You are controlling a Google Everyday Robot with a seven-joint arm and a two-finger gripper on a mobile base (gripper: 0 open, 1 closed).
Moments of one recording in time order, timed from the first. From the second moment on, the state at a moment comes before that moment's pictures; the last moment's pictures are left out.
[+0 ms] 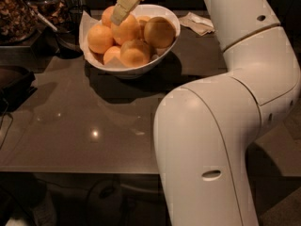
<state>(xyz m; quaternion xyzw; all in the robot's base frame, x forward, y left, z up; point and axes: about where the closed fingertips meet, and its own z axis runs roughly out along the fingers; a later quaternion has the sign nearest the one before) 0.714 0.042 1.012 -0.53 0.80 0.13 0.27</state>
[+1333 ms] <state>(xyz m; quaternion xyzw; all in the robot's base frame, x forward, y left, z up) 0.724 0.058 0.975 -0.52 0.82 0.12 0.22</state>
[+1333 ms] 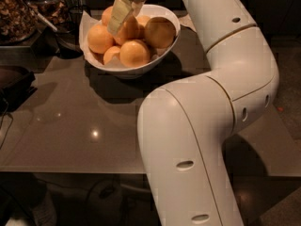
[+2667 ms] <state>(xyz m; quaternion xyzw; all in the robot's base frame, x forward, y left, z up) 0.732 0.061 0.953 -0.52 0.82 0.11 0.20</state>
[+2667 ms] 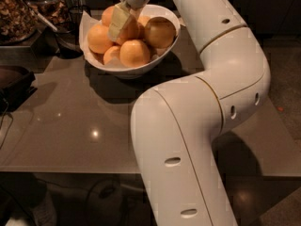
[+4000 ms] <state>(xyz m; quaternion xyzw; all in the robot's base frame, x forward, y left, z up) 0.732 0.065 0.958 -0.55 0.80 0.11 0.22</state>
